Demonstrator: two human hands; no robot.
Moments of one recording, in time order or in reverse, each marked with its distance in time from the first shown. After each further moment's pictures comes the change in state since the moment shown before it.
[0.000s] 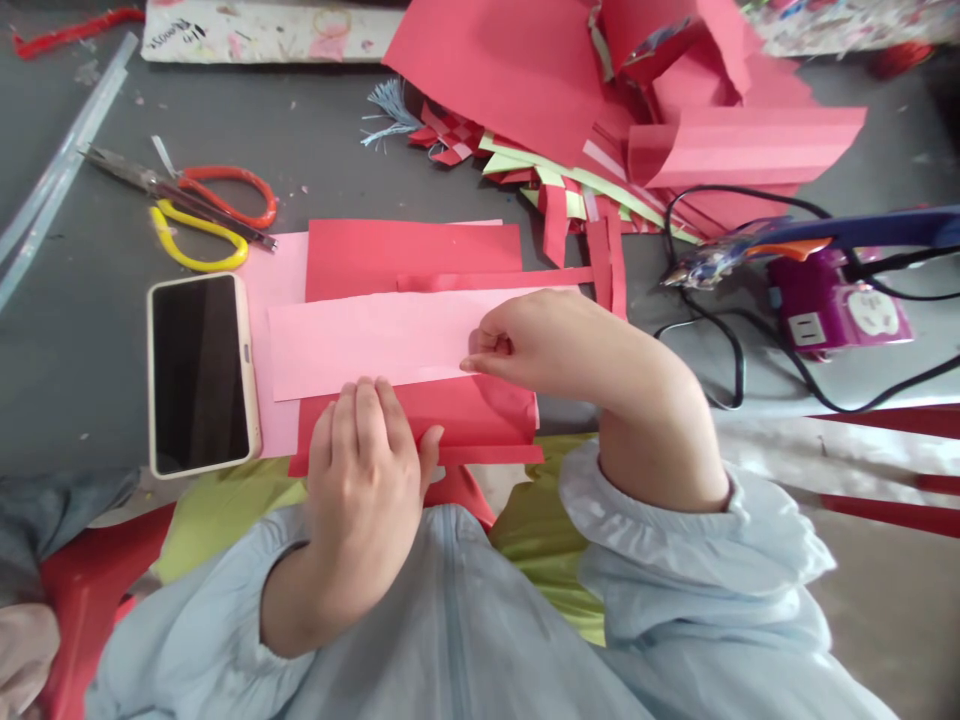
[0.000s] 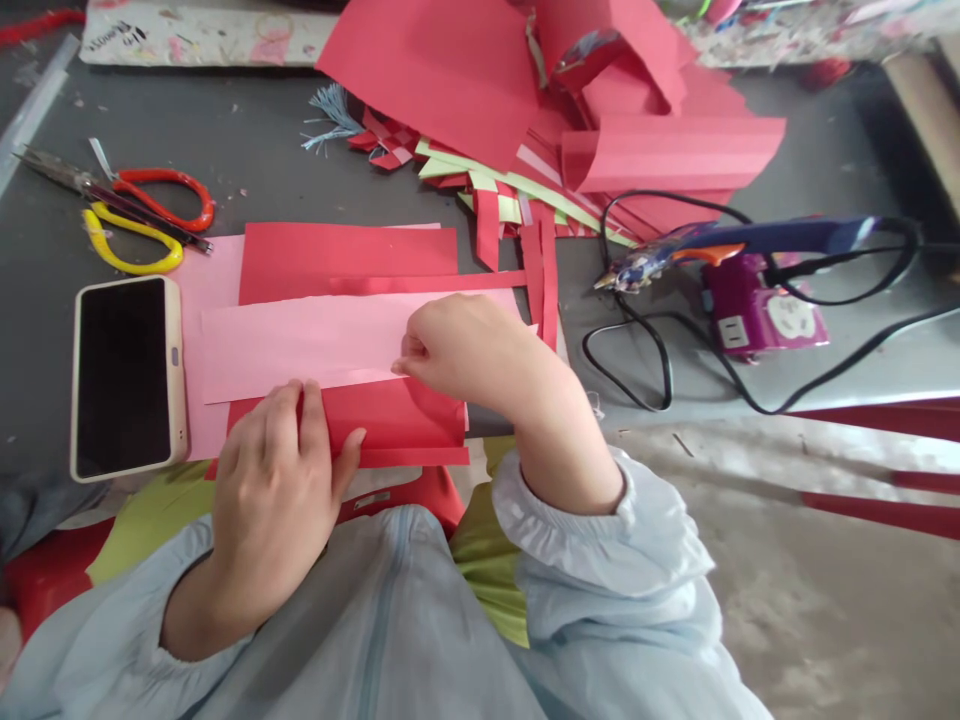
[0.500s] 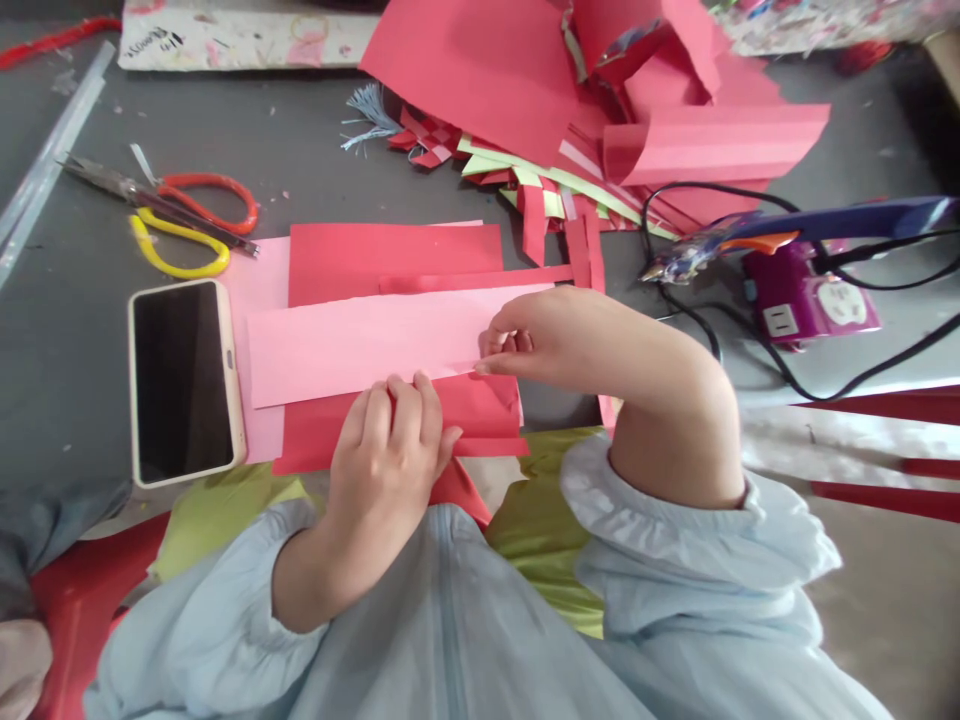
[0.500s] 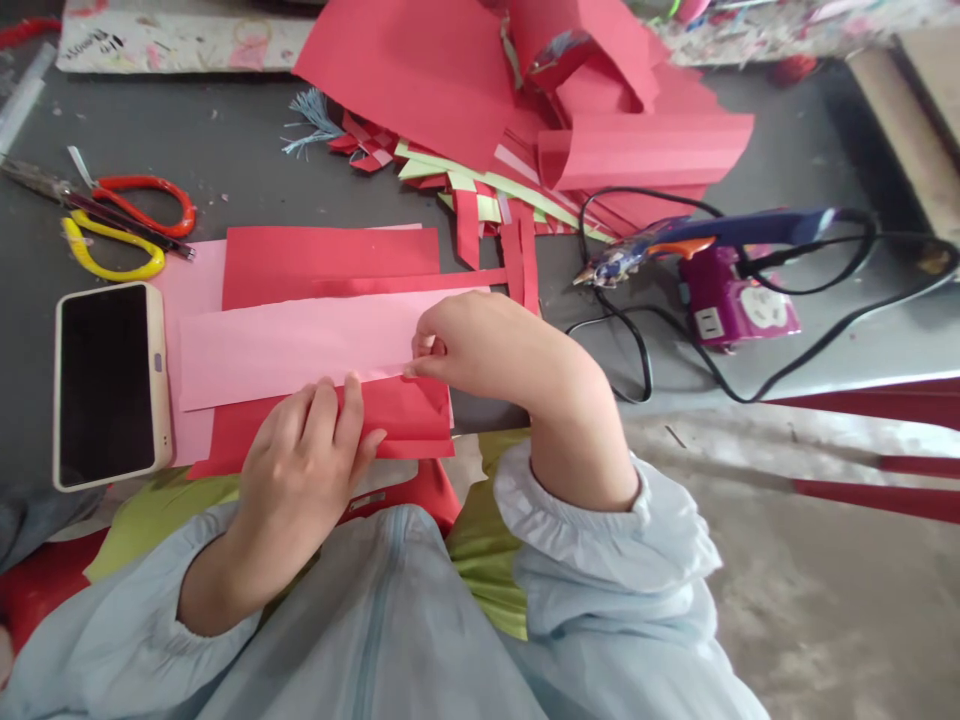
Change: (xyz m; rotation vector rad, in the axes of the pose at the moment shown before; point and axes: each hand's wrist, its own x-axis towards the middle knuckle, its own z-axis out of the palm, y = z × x) left_hand 0.021 0.007 0.006 0.104 0.050 0.282; right_hand -0.011 0.026 0.000 0.008 0.028 -0.005
